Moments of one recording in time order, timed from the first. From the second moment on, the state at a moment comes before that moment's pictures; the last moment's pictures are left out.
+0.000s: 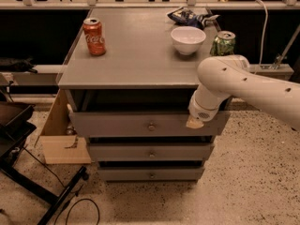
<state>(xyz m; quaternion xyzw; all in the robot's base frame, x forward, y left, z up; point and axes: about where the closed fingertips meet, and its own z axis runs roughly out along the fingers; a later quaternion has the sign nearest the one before) 0.579 -0.150 0.659 -0.64 0.77 0.03 0.10</state>
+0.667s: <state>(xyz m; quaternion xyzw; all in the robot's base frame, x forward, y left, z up) 0.581 -0.151 0.665 -0.64 0.77 0.03 0.10</state>
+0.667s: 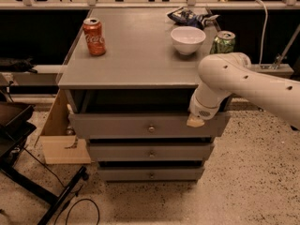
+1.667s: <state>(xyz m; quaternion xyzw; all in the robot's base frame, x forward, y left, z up) 0.585 -0.153 0.676 -0.64 0.77 0.03 0.09</state>
